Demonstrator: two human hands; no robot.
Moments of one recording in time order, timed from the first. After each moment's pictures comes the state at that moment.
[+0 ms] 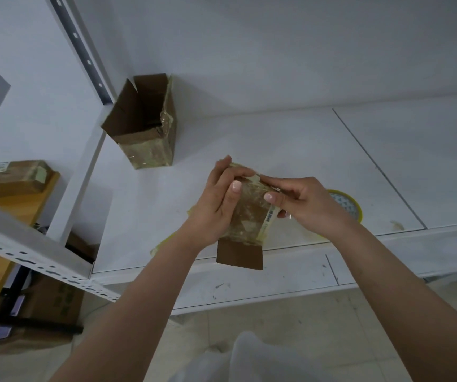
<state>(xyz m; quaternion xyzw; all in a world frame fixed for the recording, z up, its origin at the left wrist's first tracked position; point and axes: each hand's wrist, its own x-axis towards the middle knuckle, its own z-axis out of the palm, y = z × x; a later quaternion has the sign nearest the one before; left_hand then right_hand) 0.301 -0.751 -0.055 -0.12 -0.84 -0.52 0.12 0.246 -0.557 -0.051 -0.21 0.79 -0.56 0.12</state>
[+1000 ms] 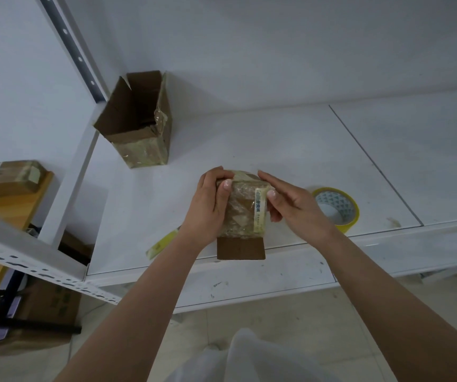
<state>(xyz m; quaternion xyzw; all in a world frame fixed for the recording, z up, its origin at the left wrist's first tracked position) 0.291 -0.753 -0.078 -0.02 -0.87 -0.47 0.16 0.251 -0.561 -0.073 -0.22 0.77 -0.59 0.09</state>
